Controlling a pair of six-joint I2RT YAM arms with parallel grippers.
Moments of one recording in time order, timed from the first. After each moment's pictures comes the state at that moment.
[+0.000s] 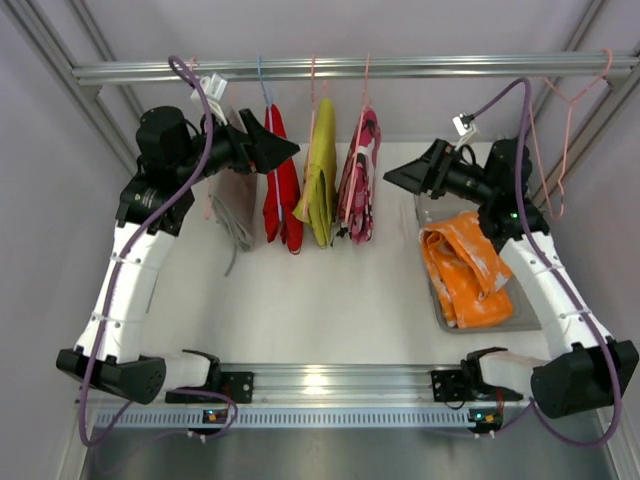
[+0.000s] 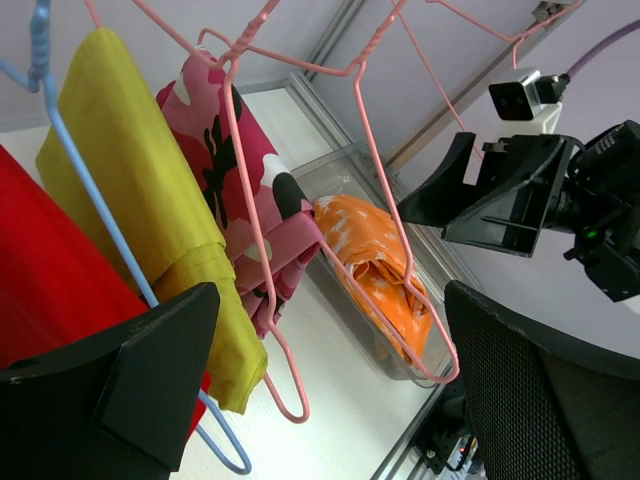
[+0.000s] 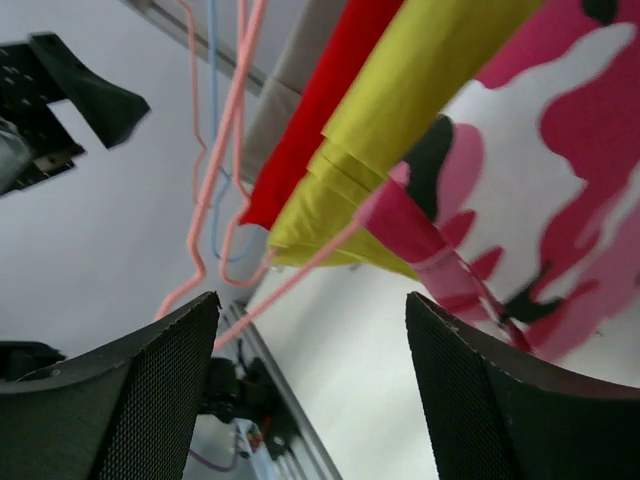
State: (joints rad) left arm -0.27 1.30 1.67 -0.47 0.57 -0.50; right arm 0.16 1.17 1.20 -0.13 -0.77 0.65
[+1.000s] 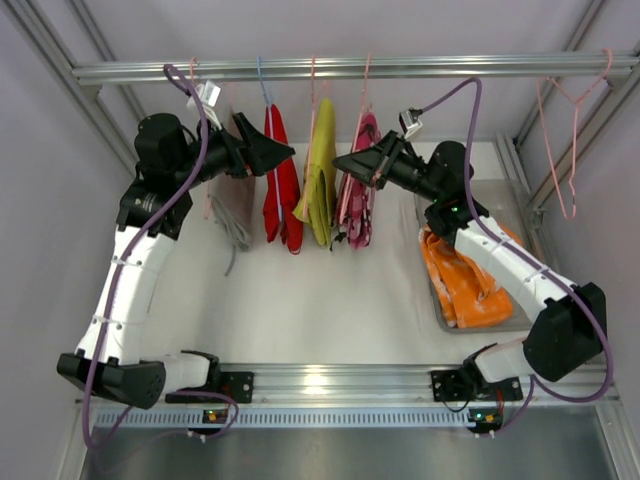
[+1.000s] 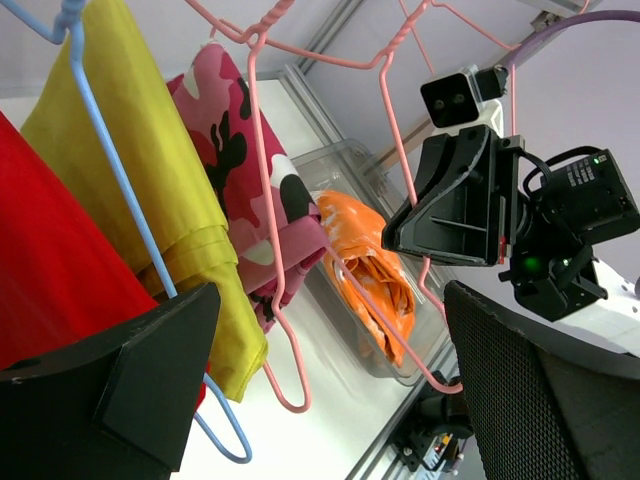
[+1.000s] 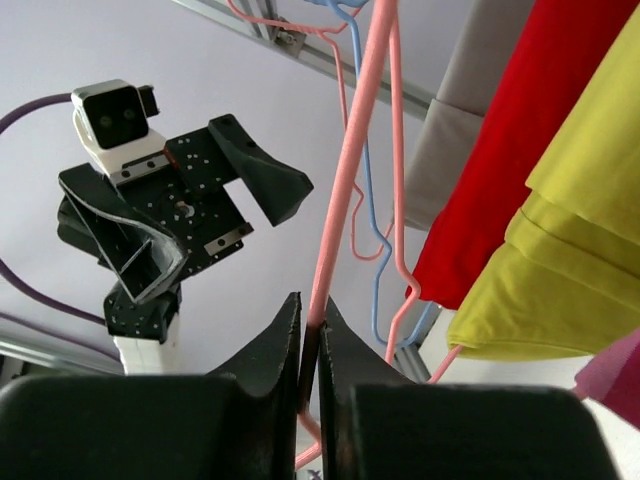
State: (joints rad) left arm -0.22 1.27 1.58 -0.42 0.61 -0.57; right arm 0.49 1.40 1.19 0.40 -0.57 1.23
